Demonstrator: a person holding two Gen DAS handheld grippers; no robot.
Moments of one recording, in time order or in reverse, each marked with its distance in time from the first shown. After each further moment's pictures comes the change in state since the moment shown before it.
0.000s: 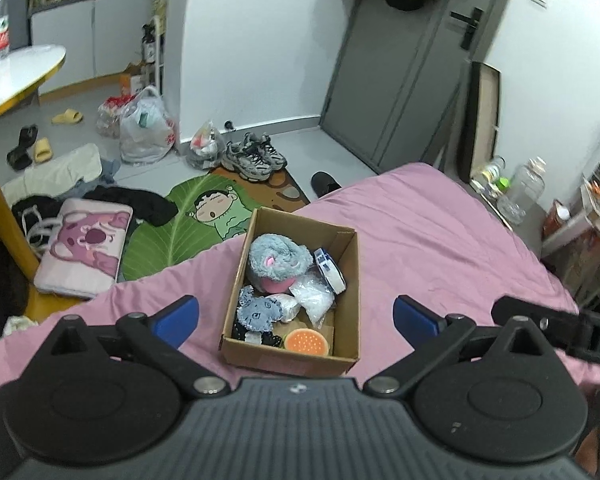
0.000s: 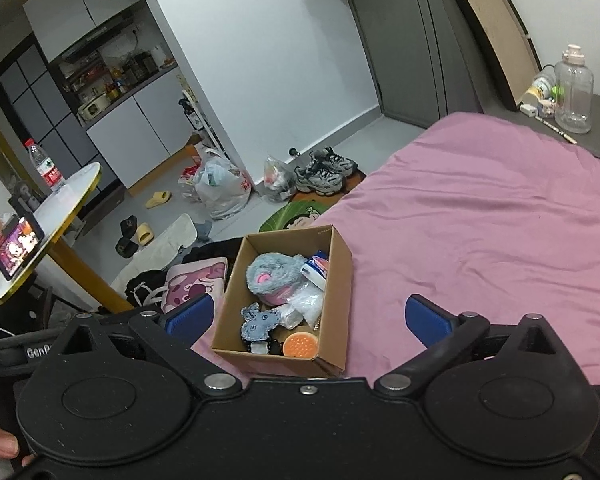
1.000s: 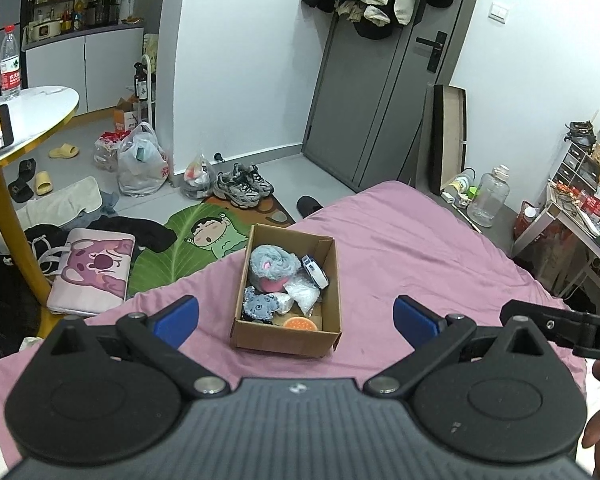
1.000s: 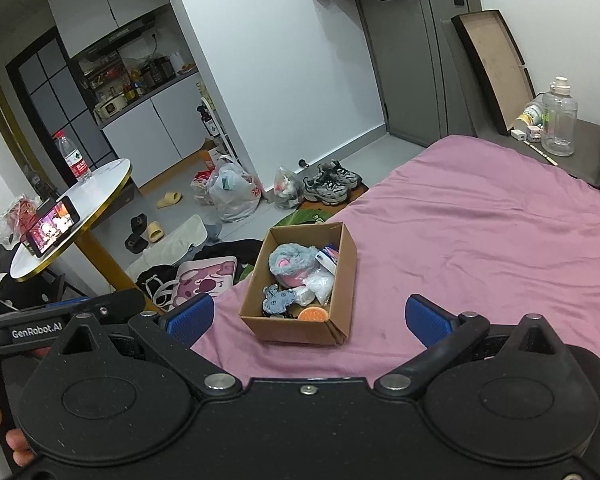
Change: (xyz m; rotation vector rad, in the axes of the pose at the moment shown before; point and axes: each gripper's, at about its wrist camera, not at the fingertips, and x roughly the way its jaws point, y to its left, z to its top) left arm -0.100 0.004 -0.028 0.042 -0.091 -0.039; right arm -0.085 0.027 -0.026 -0.056 -0.038 -0.007
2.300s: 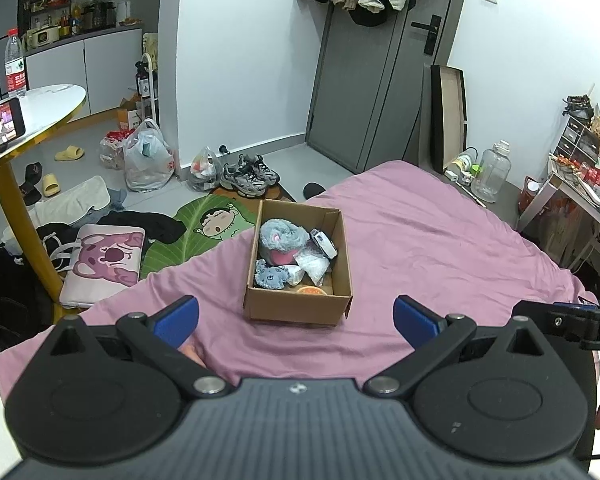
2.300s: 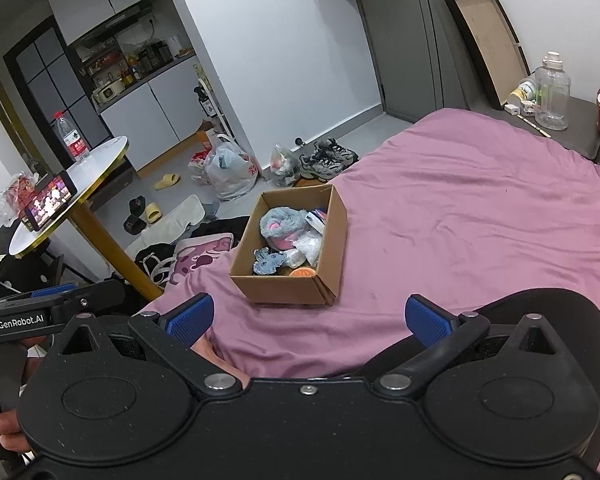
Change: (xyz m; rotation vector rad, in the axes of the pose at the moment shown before) left arm -0.013 0.002 -0.037 0.046 0.021 0.027; right arm -0.007 -0.013 -0.035 0.005 0.050 -0.001
